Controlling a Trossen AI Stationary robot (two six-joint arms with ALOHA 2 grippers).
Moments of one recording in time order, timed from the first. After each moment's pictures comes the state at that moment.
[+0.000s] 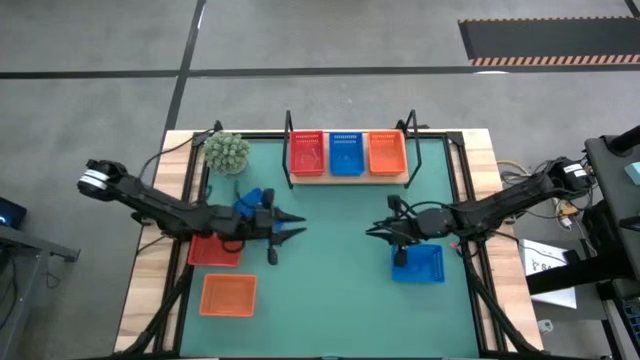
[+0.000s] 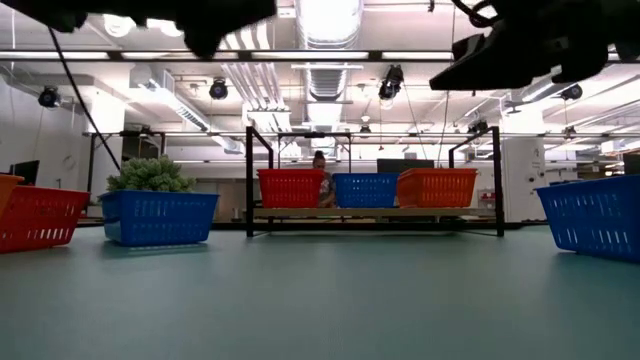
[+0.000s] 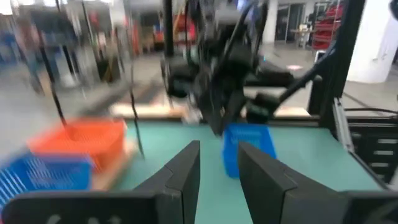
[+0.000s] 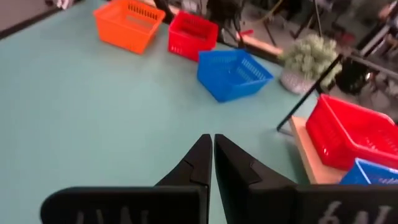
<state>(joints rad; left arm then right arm) -0.29 1.20 0.56 0.64 -0.40 -0.01 0.26 1.11 0.45 0.31 0.25 -0.26</state>
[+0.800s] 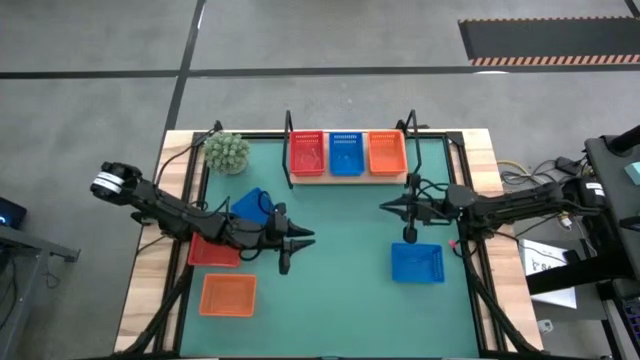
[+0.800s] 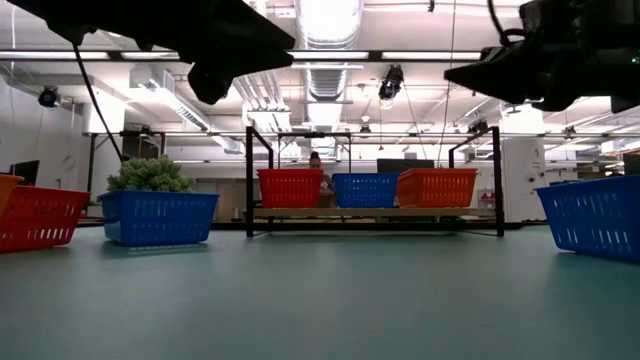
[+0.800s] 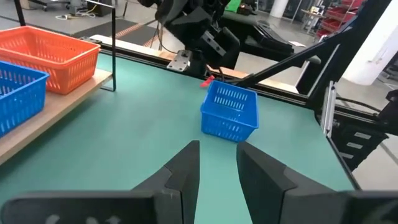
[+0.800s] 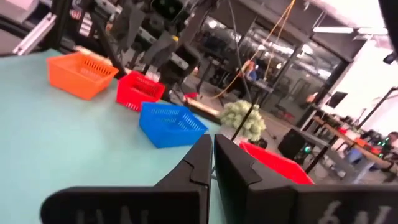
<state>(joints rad) -0.32 1.35 0.63 0.53 -0.40 -0.34 -0.05 0.88 0.13 0.79 -0.04 -0.49</state>
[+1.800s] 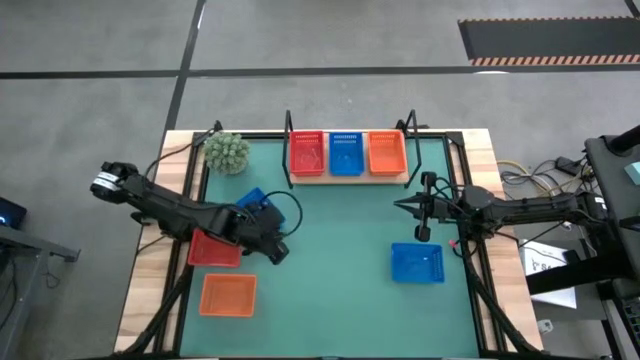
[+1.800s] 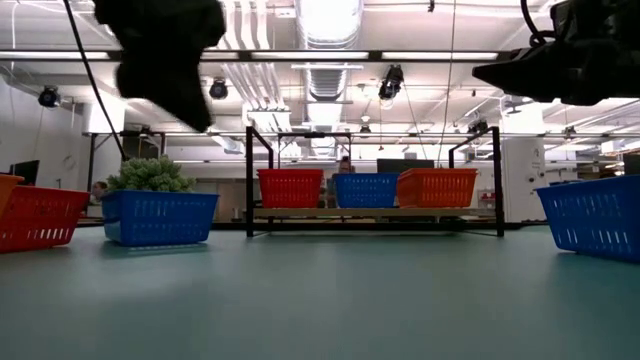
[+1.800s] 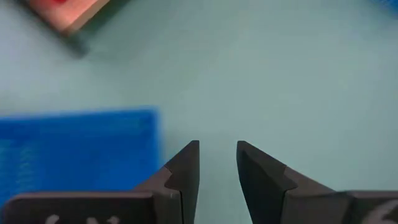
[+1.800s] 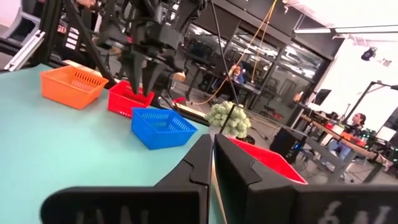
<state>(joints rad) -0.32 1.35 0.99 -0.74 -0.43 -0.90 -0.06 0.49 0.05 0.54 0.00 -0.44</state>
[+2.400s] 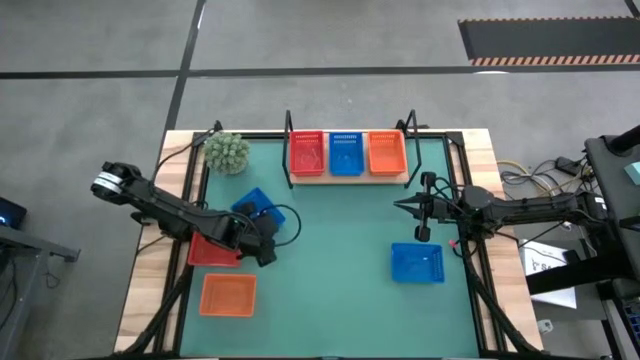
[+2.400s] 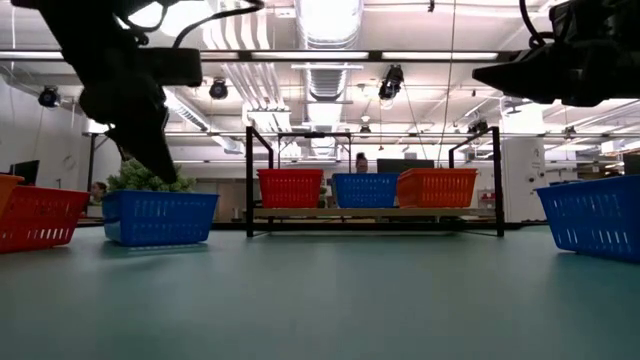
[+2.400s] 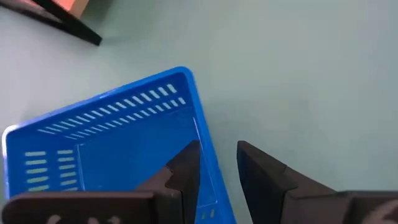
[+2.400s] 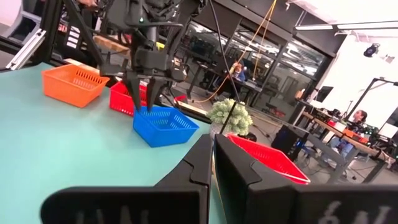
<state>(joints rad) -0.34 1.36 0.80 -0.66 -0.48 -0.67 -0.06 0.49 0.05 0.53 0.00 -0.43</state>
